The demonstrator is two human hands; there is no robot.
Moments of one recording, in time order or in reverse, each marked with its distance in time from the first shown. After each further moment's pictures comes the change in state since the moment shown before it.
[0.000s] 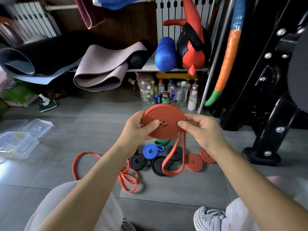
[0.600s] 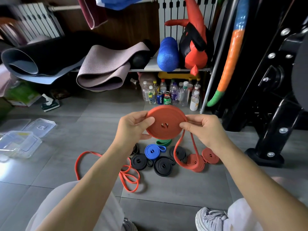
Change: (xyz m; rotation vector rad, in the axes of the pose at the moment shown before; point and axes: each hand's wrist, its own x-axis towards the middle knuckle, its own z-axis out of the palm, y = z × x) left_hand -0.001 0.004 -0.010 -0.036 0.121 0.017; right_hand 0.004 -0.003 -0.003 -0.097 -0.011 0.025
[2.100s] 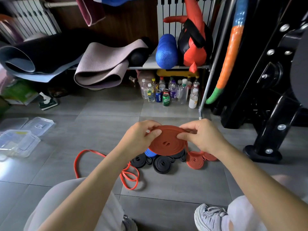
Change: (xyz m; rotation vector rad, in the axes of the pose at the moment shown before) left_hand -0.006 -0.016 0.002 0.623 -0.251 0.166; right_hand -0.011 0.008 -0.002 -0.380 -0.181 0.009
